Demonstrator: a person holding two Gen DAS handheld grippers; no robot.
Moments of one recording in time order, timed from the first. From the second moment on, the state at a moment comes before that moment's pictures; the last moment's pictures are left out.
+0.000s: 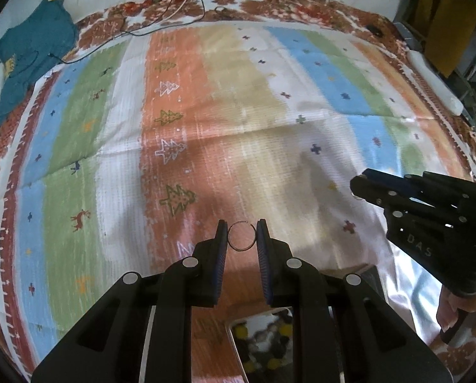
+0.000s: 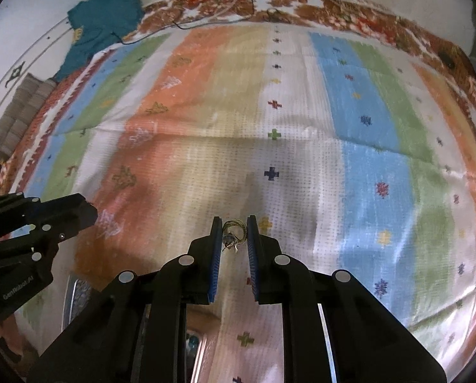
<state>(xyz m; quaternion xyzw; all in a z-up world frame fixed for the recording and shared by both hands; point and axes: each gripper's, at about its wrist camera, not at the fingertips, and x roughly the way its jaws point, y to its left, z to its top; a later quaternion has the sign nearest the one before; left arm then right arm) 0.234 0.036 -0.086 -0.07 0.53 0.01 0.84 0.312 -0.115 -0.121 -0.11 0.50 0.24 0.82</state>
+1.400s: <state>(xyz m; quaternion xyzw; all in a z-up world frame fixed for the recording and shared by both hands) 0.134 0.016 -0.019 -0.09 0.45 -0.02 0.89 0.210 -0.133 -0.063 -0.10 0.43 0.32 0.84</state>
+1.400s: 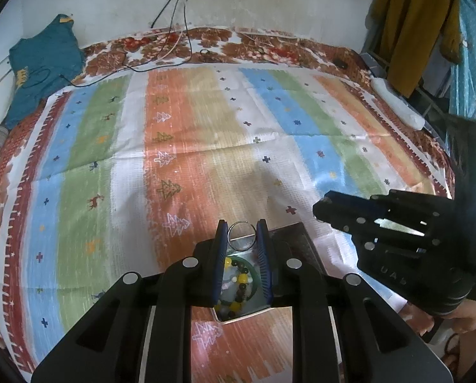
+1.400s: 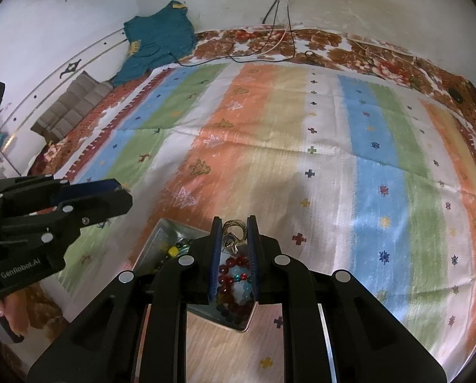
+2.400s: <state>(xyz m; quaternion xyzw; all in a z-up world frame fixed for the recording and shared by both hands) 0.097 0.025 -0.005 -0.11 0.44 0.00 0.89 0.189 -0.157 -0.054 -0.09 0.43 0.29 0.85</state>
